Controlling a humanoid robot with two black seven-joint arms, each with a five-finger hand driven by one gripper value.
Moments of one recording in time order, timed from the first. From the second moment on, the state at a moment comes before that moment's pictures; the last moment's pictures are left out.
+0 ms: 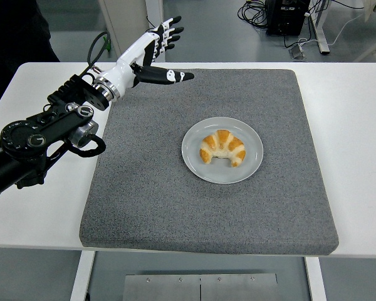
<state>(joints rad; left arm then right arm) -1.00 0.28 -0.49 -0.94 0.66 0.08 -0.31 -0.10 0.00 -0.01 0.13 -0.10 0.02 0.41</state>
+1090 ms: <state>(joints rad) -0.93 0.16 -0.78 -0.64 0.17 0.10 -0.36 -0.09 0.00 -0.01 0.13 -0.10 0.03 0.41</state>
